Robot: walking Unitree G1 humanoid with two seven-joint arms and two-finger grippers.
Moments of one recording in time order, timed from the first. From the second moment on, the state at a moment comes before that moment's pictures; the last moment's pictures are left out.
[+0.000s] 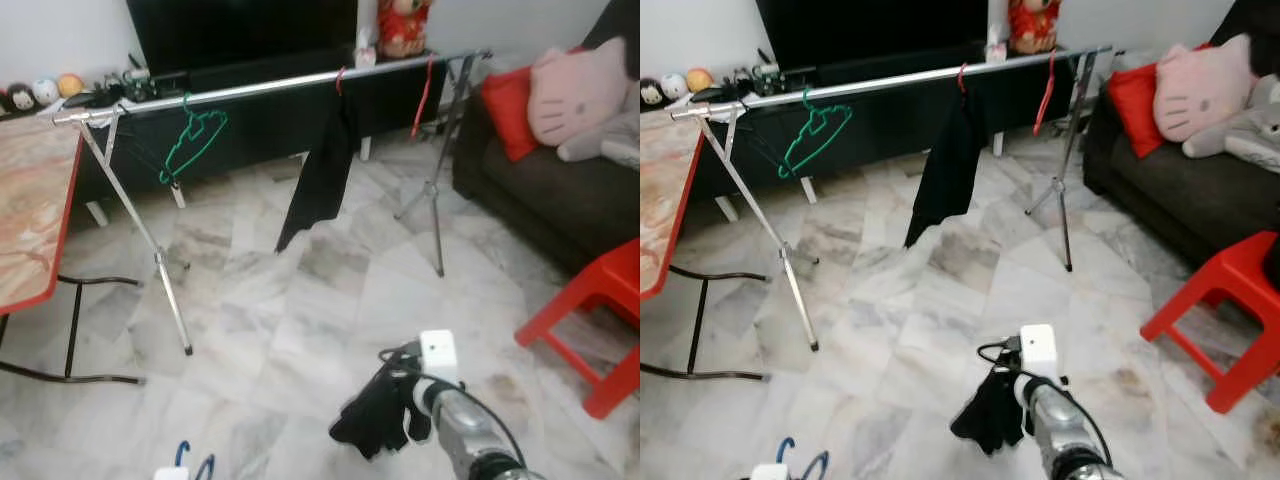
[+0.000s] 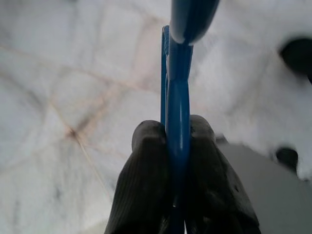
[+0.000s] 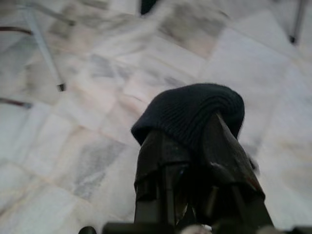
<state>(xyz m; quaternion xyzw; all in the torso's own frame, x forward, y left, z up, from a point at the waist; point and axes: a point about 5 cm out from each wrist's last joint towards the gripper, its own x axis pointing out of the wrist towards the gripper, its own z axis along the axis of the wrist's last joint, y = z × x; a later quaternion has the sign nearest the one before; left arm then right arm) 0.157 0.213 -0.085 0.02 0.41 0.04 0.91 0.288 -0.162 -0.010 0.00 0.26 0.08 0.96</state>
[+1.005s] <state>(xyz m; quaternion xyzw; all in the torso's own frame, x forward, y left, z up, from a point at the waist) 0.234 0.188 0.016 0.17 0.27 -0.38 0.87 0.341 -0.153 0.052 -0.18 0.20 0.25 0.93</state>
